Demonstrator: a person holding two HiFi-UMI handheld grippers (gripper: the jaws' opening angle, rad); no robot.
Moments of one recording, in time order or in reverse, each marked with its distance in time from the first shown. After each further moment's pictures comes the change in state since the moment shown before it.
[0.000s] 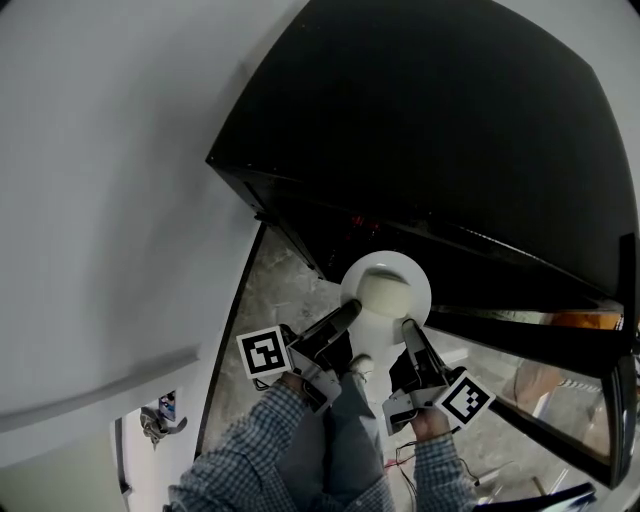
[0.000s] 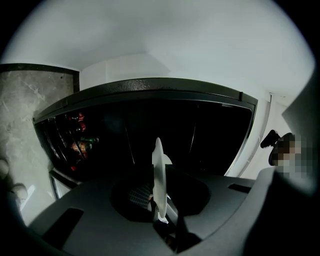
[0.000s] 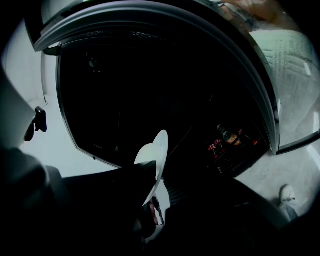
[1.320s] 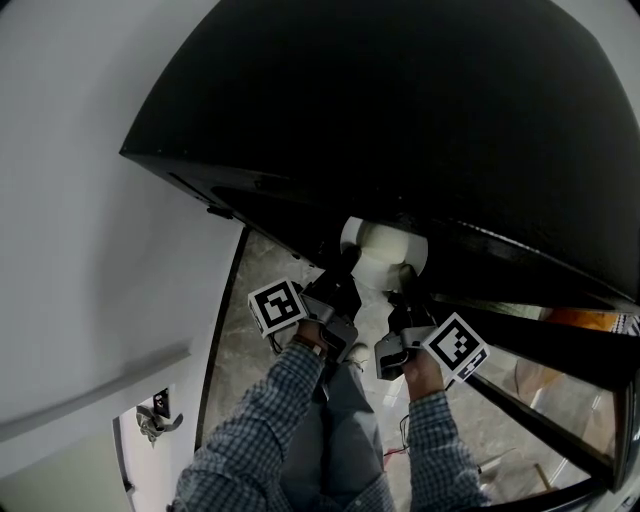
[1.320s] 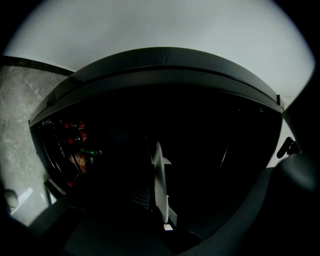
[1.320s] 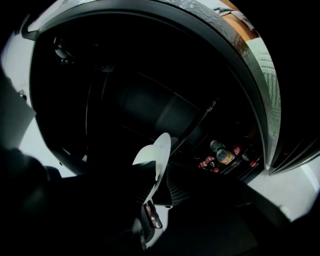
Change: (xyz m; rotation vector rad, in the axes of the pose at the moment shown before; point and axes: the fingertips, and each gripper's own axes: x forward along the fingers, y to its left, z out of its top) left arm 0.068 0.052 0.042 -0.001 -0.130 0.016; right arm 0.059 -0.050 0.046 -0.045 -0.106 -0.121
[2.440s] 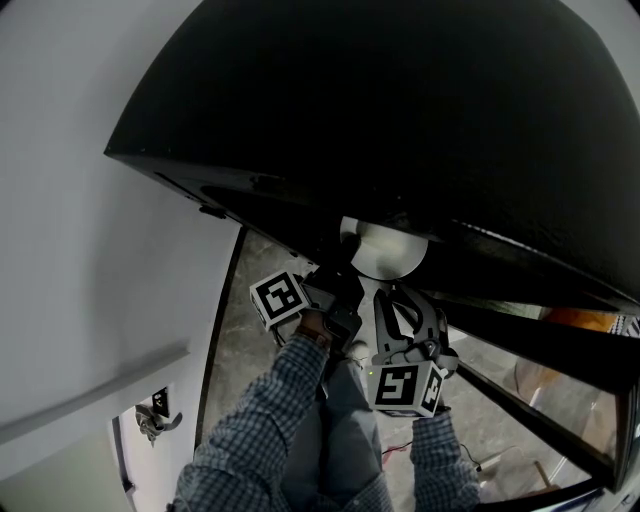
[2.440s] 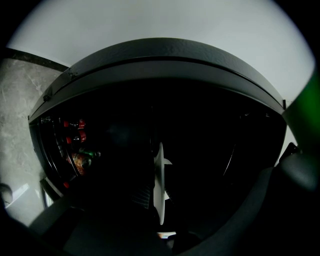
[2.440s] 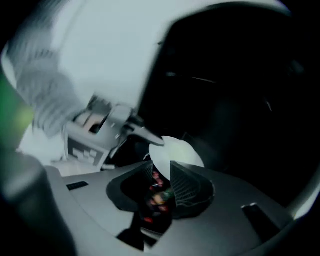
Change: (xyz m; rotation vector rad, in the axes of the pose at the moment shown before) left arm 0.013 0.009 0.011 -0.027 -0.047 -0.003; right arm -0.017 0.039 -0.057 -1.631 0.242 -0.113
